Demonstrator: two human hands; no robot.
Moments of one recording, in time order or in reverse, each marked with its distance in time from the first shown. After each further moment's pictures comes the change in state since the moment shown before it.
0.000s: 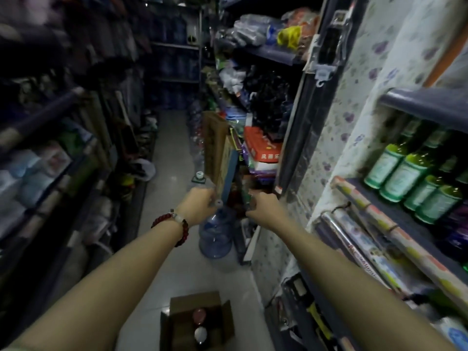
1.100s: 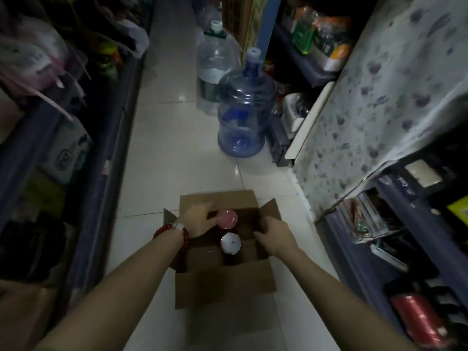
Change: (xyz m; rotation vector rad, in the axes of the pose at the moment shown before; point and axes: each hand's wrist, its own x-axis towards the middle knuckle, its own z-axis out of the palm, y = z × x) left_hand -0.030 -0.364 0.594 -0.153 -0.390 -0.150; right_hand 0.064 0.207 0.688 0.174 -0.245 0.213
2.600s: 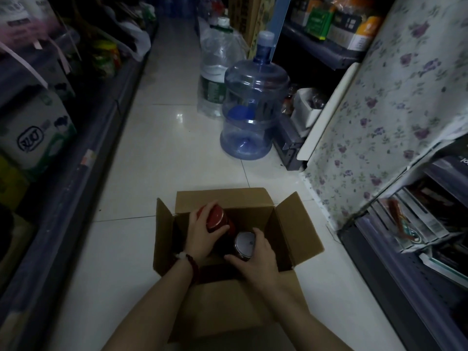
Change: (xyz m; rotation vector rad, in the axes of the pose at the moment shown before) left_hand 0.080 -0.099 0.145 -0.635 0.418 -0.028; right_hand 0.062 0.034 0.177 0.292 0.216 -0.112
